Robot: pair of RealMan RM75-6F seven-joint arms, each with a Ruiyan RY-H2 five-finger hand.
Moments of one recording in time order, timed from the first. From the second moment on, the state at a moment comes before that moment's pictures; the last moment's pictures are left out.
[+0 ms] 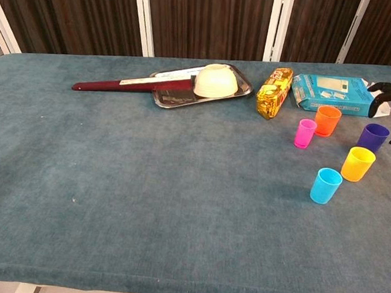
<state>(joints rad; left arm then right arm) -0.18 -1.20 0.03 -1.43 1.68 1.51 -0.14 0.63 -1.40 0.13 -1.01 -1.29 0.72 -0.05</state>
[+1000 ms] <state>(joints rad) -0.18 -1.19 0.03 -1.43 1.67 1.51 -0.15 0.64 -1.36 0.18 -1.13 -1.26 0.80 -0.02</state>
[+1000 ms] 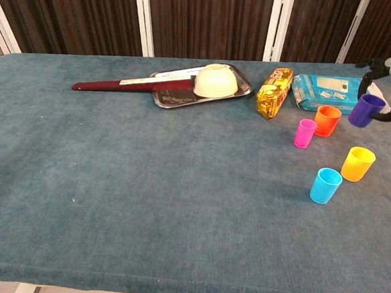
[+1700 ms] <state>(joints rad) -0.18 -1.19 0.03 -1.43 1.67 1.51 -0.15 0.75 -1.42 0.23 -1.16 -1.04 0.78 -0.27</state>
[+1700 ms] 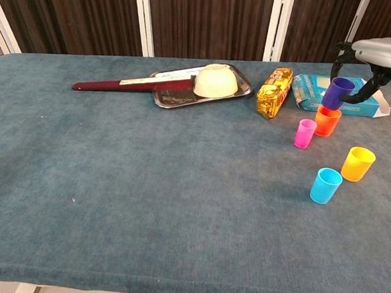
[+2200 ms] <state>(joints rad) -0.18 -1.19 0.03 -1.42 1.67 1.51 -0.16 0.77 -1.43 0.20 -1.16 -0.97 0.75 -0.35</state>
